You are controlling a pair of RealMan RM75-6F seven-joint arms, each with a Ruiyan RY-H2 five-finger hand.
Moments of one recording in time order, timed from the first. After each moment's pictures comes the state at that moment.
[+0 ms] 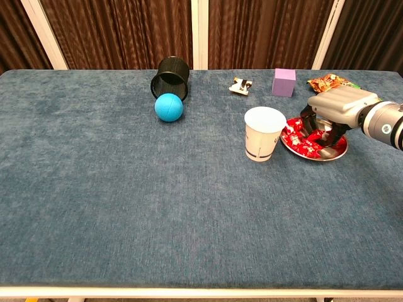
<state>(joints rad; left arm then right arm) 0.02 -1.27 -0.02 -1.36 1.44 1.48 -0.13 0.76 -1.68 0.11 -1.01 -1.10 0.79 -0.42</state>
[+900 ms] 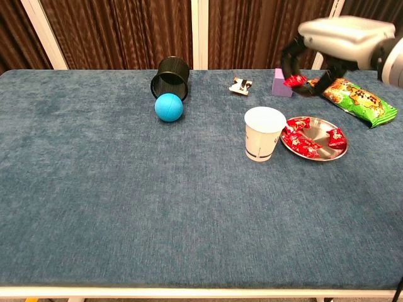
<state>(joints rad) 0.03 -1.25 -0.03 -1.39 1.45 1.50 -0.12 0.76 -1.40 0.20 -1.53 -1.23 0.94 -0.36</state>
